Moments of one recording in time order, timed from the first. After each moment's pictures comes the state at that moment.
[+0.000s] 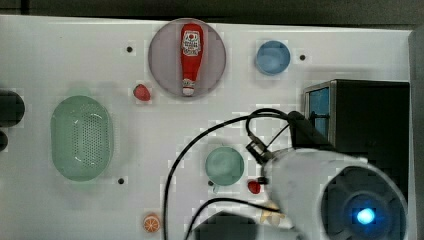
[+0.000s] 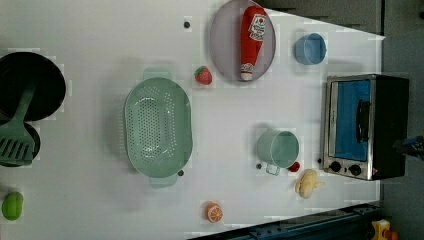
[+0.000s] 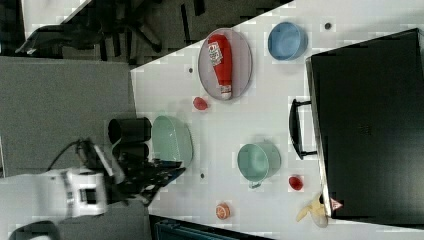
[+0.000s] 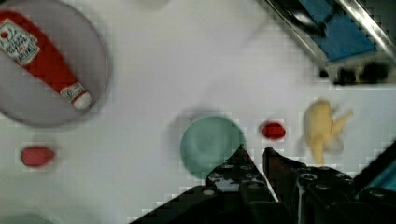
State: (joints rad) arm -0.01 -0.37 -0.18 -2.16 -0.07 0.23 -0.17
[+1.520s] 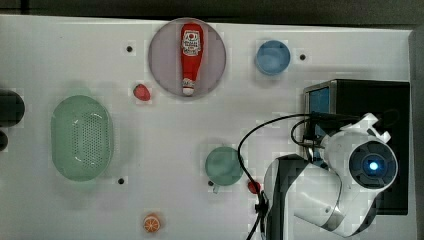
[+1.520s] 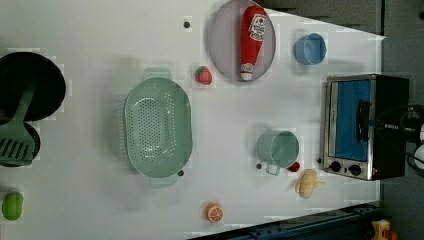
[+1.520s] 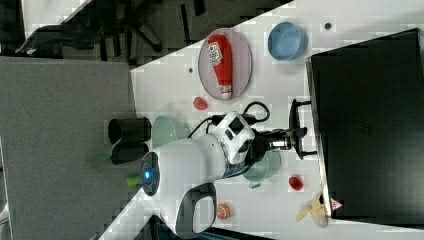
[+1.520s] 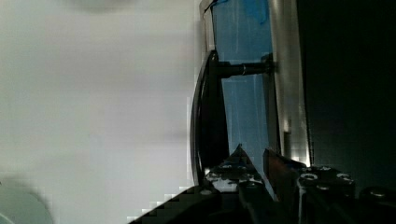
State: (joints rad) arm -0.05 0.07 -0.45 -2.31 -0.16 0.95 -1.06
